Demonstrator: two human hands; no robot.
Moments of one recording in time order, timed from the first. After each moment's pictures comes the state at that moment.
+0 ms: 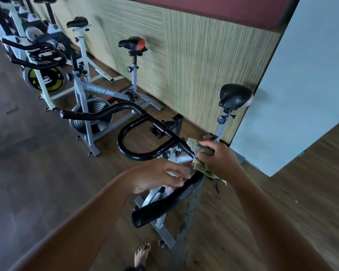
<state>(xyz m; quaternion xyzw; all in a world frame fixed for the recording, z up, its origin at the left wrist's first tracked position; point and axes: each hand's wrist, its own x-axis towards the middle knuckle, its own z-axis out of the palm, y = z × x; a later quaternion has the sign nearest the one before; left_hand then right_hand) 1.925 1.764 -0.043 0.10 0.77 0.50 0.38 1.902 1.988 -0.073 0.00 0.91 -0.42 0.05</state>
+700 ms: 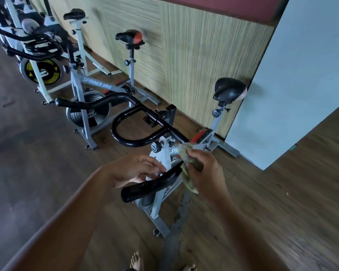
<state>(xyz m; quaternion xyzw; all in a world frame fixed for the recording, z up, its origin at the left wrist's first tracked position) 1.953 1.739 -0.052 -0.01 0.74 0.55 0.39 1.989 1.975 -0.091 0.01 0.87 -0.49 -0.02</state>
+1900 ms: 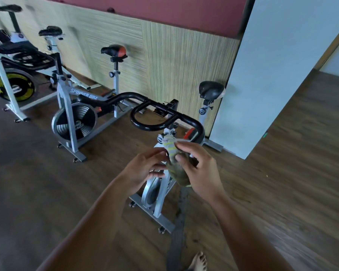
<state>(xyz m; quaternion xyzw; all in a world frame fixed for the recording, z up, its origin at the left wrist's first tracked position) 2.062 1.672 -0.045 0.04 0.69 0.67 0.26 2.116 1.852 -0.042 -0.05 0.85 -0.49 -0.18</state>
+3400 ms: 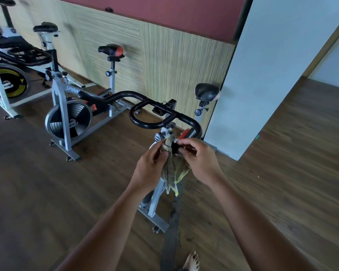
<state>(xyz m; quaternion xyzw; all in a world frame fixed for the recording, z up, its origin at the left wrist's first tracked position) 2.090 1.685 -0.055 0.11 0.81 0.58 0.02 2.105 1.860 -0.033 -0.04 0.89 -0.45 -0.11</state>
